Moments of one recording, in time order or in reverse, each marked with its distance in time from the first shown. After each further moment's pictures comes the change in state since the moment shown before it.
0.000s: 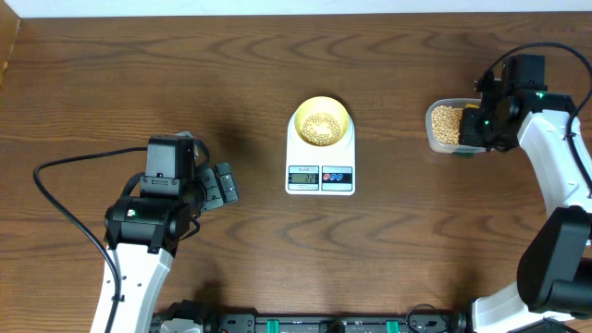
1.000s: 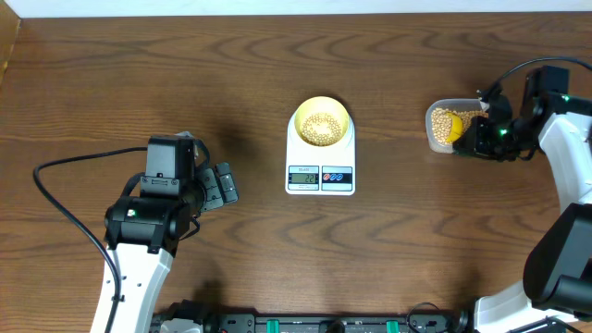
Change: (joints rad) left arm 0.000 0.000 0.000 0.000 0.000 0.000; right arm -0.120 0.006 0.000 -0.156 -0.374 -0.116
